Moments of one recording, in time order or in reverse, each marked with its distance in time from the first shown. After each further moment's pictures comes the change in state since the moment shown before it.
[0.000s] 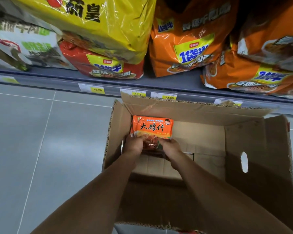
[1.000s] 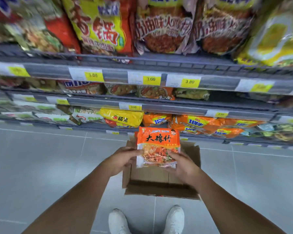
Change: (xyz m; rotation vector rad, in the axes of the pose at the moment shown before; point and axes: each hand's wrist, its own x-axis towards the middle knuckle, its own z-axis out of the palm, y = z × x) left_hand -0.367 0.220 -0.168 0.147 -0.507 0.037; right_hand -0.428 -0.176 -0.148 0.353 -0.326 -0.027
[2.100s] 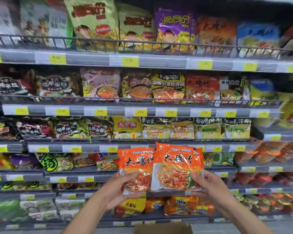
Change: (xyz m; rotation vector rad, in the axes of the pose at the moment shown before) left_hand -0.497 0.190 -0.032 -0.402 -0.222 0.480; right_hand -0.493 -0.123 0.158 -0.331 0.192 -0.823
